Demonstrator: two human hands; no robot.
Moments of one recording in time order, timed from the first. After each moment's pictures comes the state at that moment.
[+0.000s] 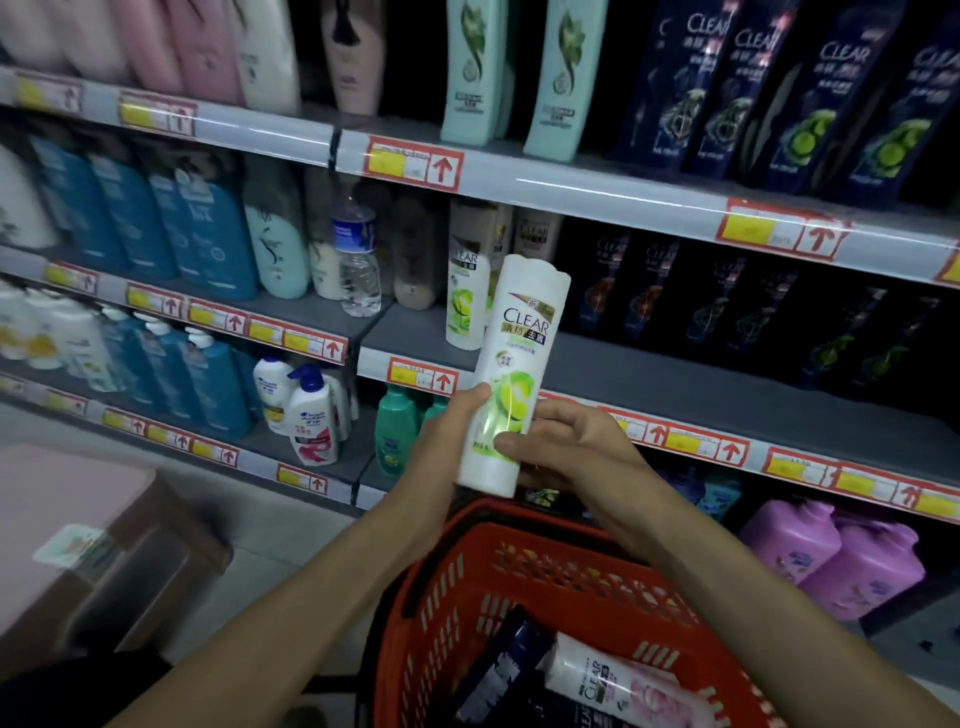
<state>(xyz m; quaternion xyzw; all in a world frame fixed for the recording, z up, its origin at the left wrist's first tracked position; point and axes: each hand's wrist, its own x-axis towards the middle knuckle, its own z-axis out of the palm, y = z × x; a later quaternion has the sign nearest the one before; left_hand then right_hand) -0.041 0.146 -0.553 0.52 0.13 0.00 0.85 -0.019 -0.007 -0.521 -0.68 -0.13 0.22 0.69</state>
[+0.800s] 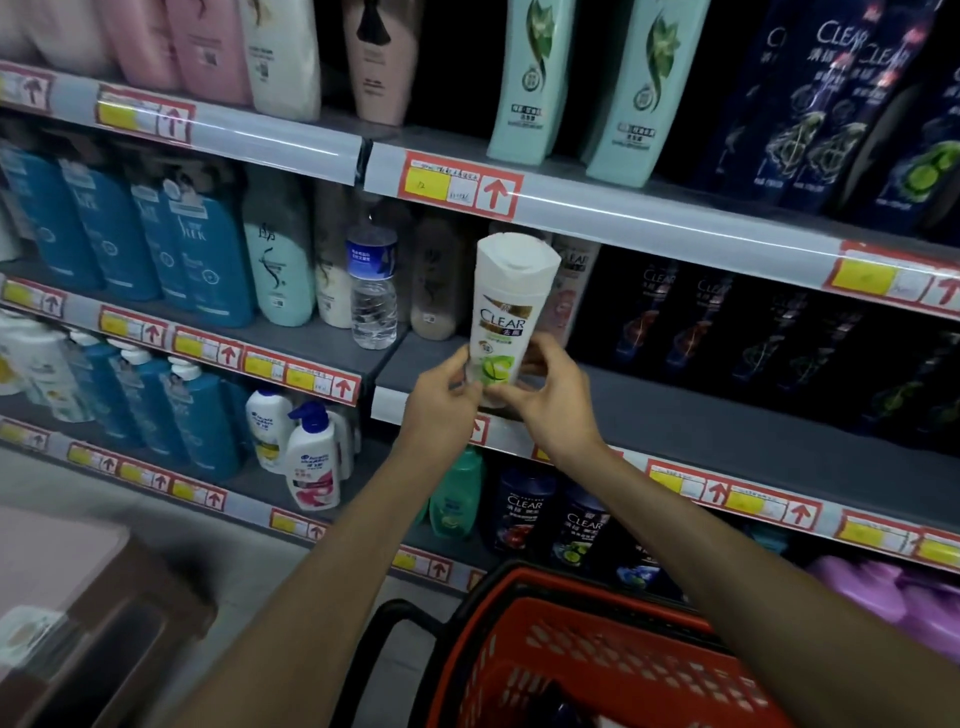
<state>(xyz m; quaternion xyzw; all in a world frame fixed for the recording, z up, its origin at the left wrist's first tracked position) 0.077 0.239 -0.565 0.74 0.05 0.17 0.64 0.136 0.107 -0.559 -0.81 -0.21 -0.13 0.53</state>
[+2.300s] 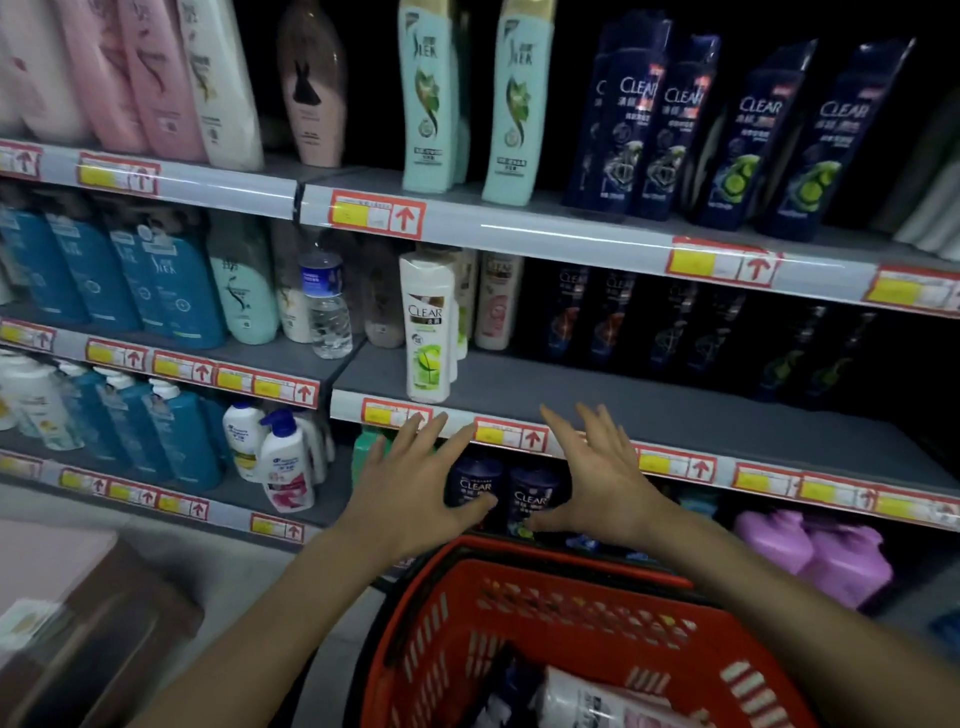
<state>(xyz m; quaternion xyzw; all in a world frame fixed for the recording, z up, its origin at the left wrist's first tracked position) -0.018 0.185 -0.572 0.99 -0.05 0.05 0.10 0.037 -0.050 -0.545 -0.97 -0.21 0.04 0.10</state>
